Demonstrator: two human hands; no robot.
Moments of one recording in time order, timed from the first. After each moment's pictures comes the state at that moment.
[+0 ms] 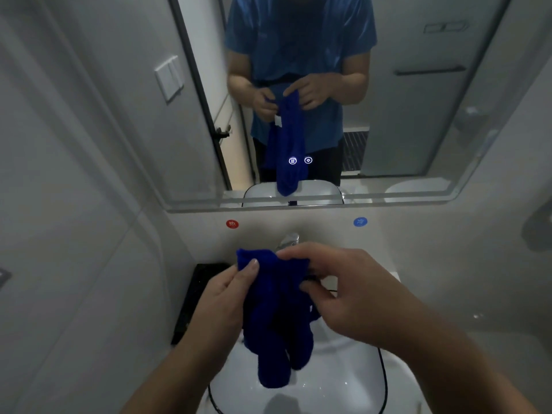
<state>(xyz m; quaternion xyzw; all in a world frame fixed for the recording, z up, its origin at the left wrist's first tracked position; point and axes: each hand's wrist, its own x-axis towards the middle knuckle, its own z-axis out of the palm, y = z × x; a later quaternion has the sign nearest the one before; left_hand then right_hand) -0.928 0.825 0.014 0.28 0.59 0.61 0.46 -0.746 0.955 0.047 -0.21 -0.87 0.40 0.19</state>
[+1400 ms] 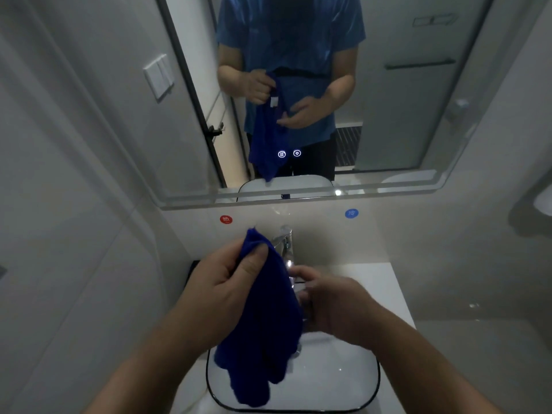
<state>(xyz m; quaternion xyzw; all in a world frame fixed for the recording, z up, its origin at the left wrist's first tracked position) -0.918 0.818 0.048 0.48 0.67 0.49 0.30 -0.747 0.957 -0.026 -0.21 -0.45 0.86 0.01</state>
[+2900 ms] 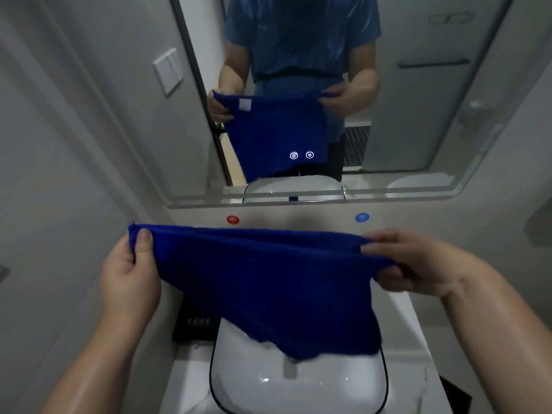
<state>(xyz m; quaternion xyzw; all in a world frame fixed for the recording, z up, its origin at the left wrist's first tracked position) -1.044 0.800 0.002 0.27 0.79 0.55 -0.04 -0.699 1.049 0.025 -0.23 -0.56 0.80 0.02</state>
